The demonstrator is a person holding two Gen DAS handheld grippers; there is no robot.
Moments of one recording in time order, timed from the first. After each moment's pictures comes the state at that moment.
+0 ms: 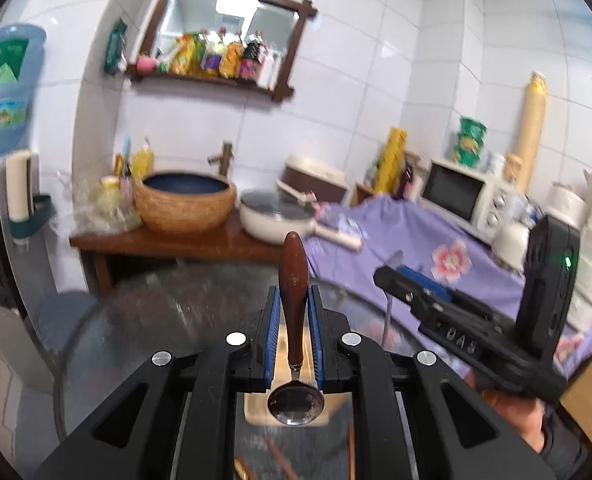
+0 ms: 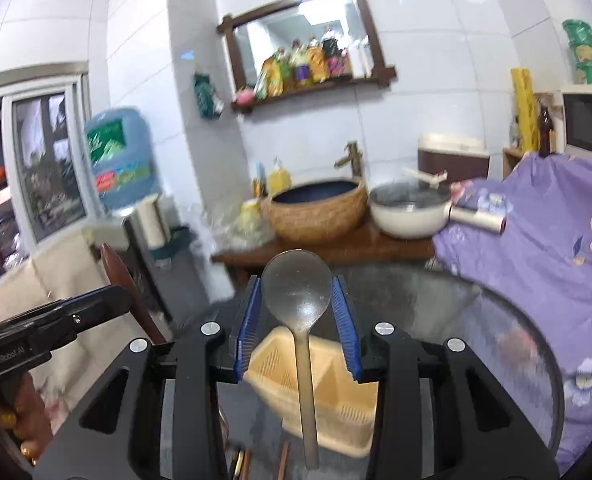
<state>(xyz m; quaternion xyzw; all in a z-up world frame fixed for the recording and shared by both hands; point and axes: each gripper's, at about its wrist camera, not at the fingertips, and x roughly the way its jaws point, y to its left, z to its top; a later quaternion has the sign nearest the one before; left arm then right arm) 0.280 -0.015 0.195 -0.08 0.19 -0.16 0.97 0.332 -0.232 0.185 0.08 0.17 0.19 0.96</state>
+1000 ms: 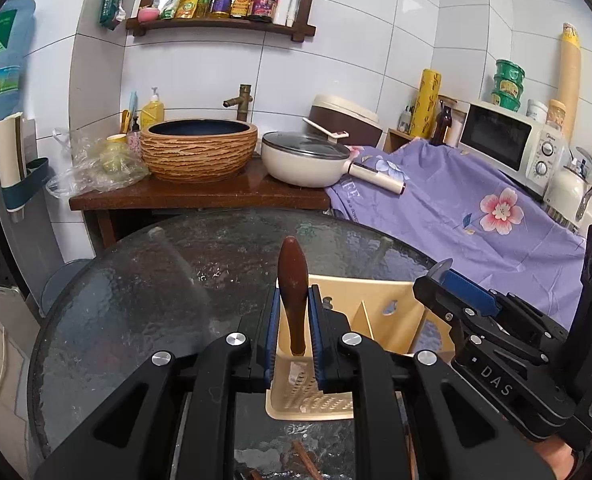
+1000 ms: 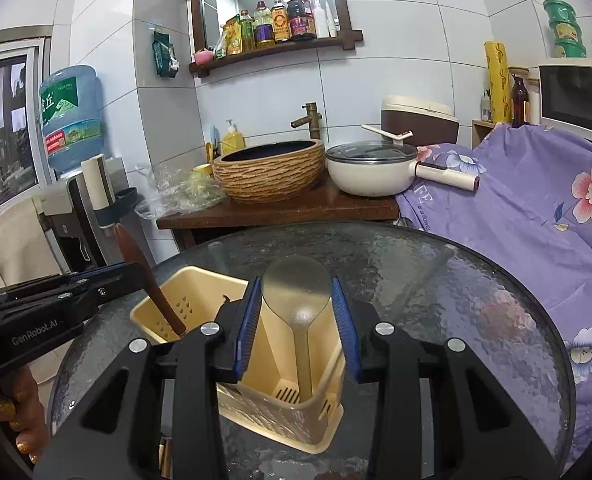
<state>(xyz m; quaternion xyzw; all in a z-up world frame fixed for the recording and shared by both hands) 0.353 -0.040 0.082 -0.04 0.28 -0.13 0.95 0.354 -0.240 0.064 0.04 0.22 0.13 0.97</state>
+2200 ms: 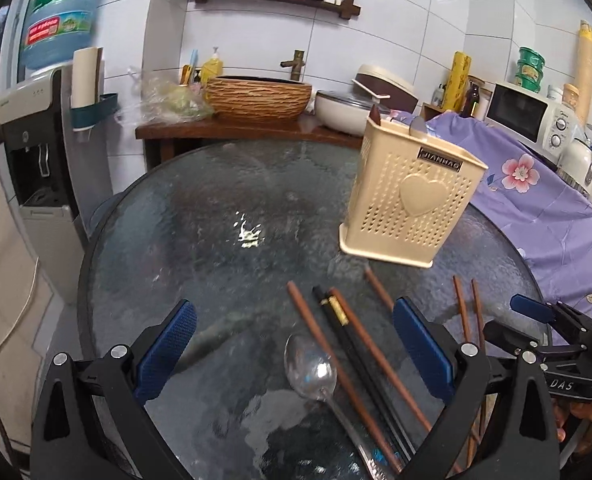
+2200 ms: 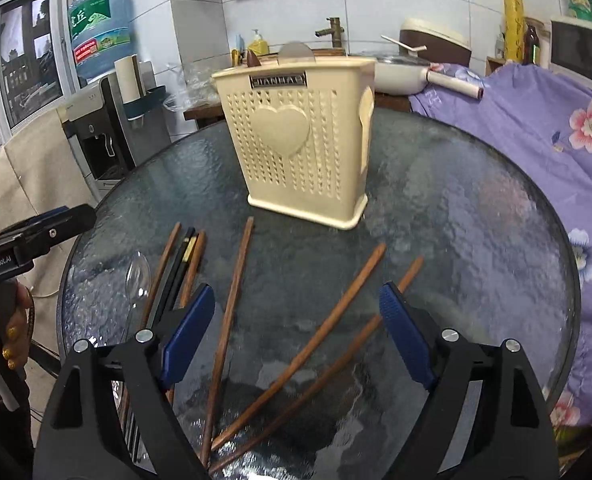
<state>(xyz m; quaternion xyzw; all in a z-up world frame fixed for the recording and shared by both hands) 0.207 0.041 -0.005 -0.06 0.32 -0.06 0.94 0.205 -0.237 -0.029 0.00 0.36 0.15 0.92</state>
